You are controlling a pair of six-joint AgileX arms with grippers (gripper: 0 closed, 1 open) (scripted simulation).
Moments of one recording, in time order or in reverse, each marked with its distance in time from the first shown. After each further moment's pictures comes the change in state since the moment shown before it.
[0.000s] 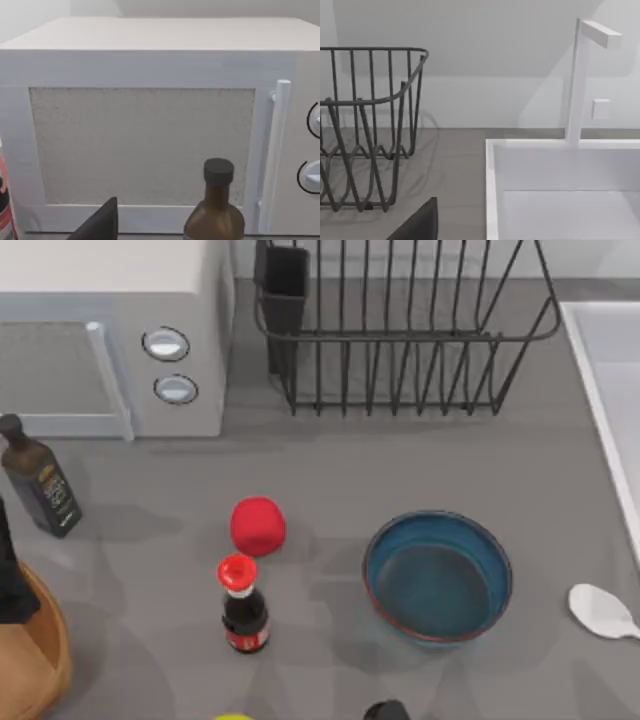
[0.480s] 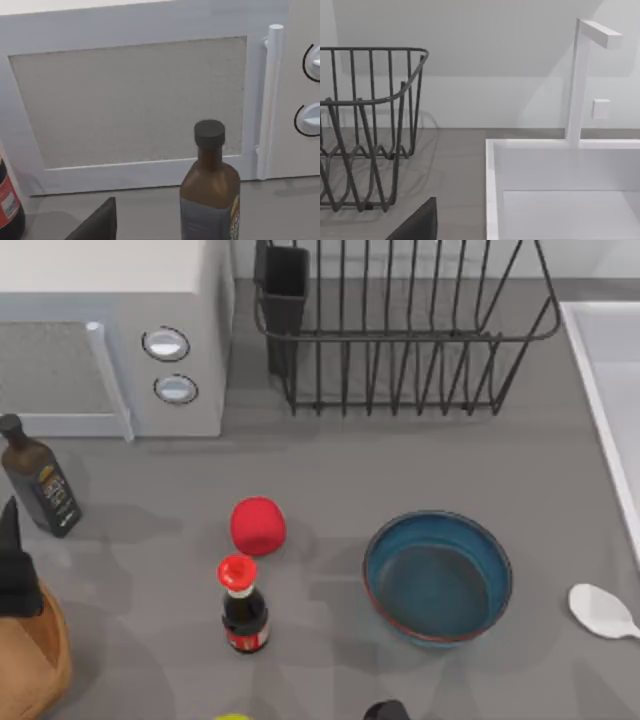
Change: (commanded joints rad) left arm -0.041 0.196 0.146 -0.125 -0.016 0.081; right arm 0.000 0.000 0.000 0.000 0.000 0.000
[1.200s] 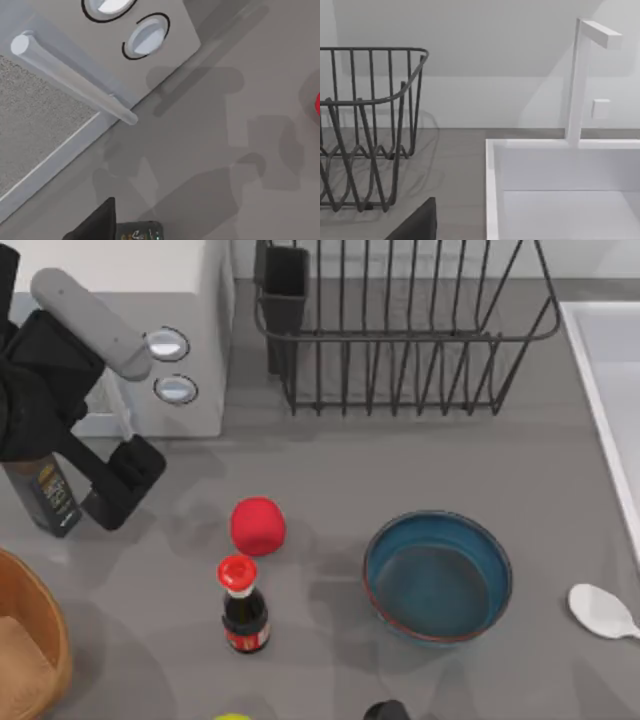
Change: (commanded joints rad) left arm -0.295 0.991 0.841 -0.538 0.007 0.382; right arm 0.000 0.000 0.000 0.000 0.000 0.000
